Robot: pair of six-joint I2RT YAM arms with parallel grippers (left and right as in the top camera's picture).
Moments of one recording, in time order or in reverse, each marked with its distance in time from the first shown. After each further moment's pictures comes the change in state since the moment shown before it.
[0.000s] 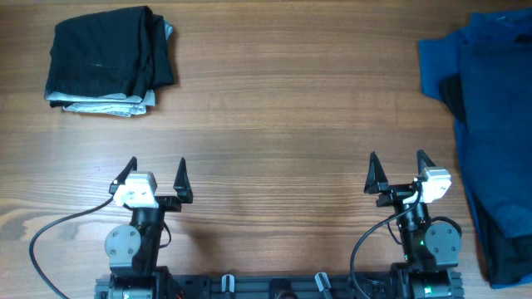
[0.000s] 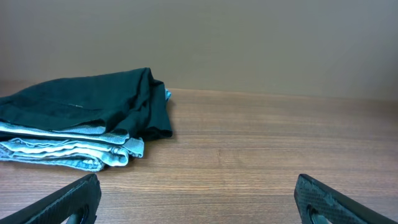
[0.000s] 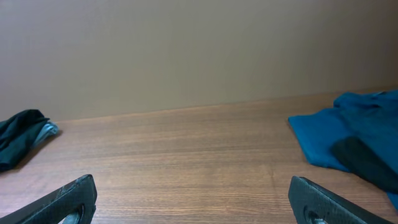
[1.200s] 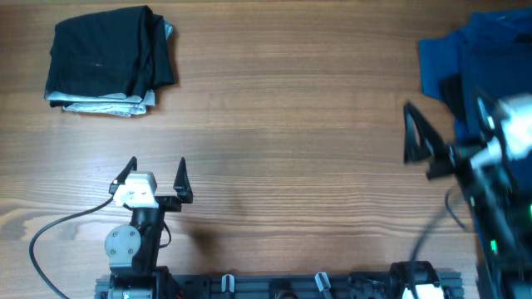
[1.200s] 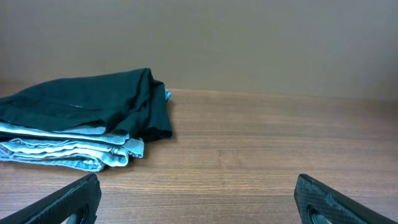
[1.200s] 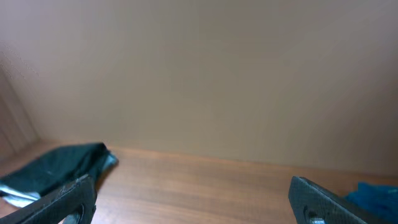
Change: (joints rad) left arm 0.000 0.000 0.000 0.001 0.000 0.000; right arm 0.000 0.704 1.179 -0.562 -0.161 -0.101
